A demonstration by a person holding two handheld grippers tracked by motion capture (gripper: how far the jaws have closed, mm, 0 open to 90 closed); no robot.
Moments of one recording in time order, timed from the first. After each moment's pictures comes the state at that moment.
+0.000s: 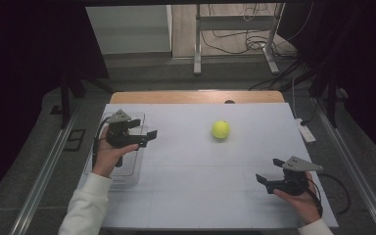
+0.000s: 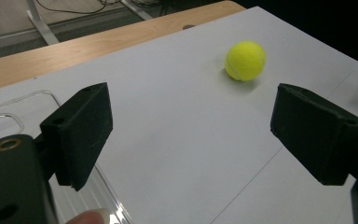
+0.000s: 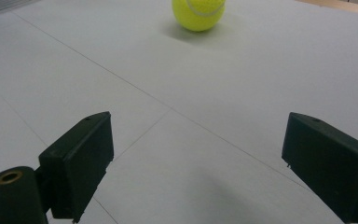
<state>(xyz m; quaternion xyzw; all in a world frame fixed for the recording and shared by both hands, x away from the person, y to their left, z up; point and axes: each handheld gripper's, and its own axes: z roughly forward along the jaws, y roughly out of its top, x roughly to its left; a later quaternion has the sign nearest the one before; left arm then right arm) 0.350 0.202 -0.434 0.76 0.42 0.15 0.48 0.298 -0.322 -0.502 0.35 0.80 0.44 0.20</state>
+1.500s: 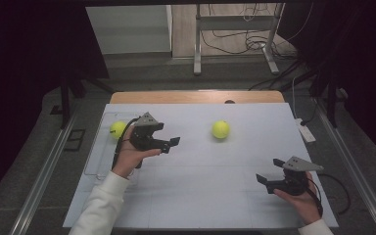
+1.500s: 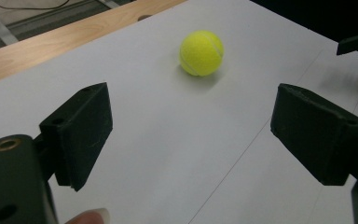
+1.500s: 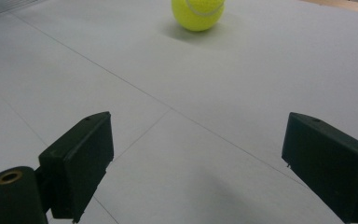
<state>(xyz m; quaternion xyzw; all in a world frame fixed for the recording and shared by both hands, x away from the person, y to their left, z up) 0.354 0.139 -0.435 0.80 0.37 0.13 0.46 0.298 -0.323 -0.503 0.36 0.80 0.45 0.20</state>
